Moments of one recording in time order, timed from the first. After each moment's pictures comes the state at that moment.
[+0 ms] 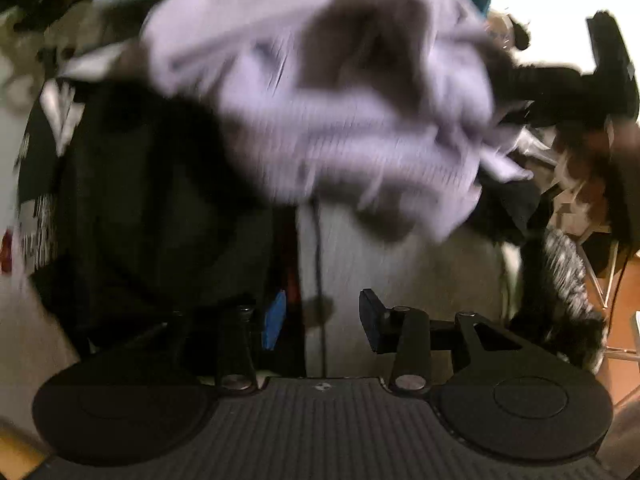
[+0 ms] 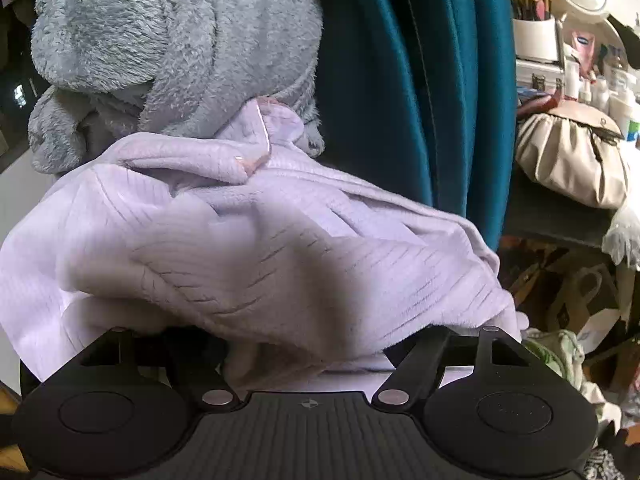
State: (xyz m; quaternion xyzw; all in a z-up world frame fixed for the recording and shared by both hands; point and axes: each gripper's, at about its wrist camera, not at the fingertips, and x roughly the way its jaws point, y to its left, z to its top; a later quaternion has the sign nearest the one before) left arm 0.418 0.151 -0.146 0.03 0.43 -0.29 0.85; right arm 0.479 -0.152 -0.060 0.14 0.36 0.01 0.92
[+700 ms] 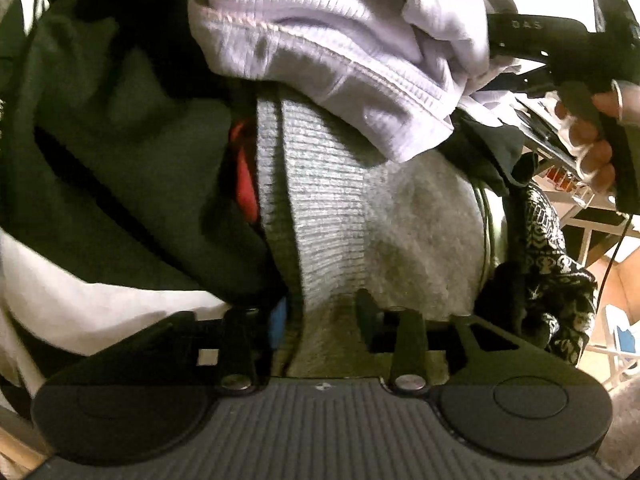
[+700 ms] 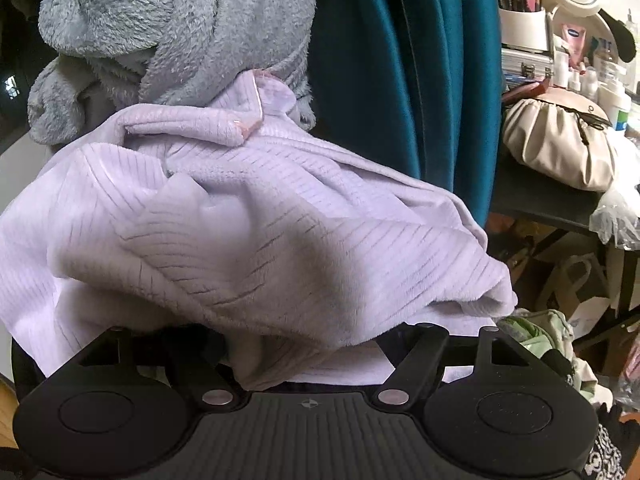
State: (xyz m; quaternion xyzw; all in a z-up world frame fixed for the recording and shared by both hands) left arm 0.404 0.158 -0.177 -0.01 0.47 -0.35 0.81; right arm 0.465 -0.145 -0.066 0.13 0.38 -0.01 0.92
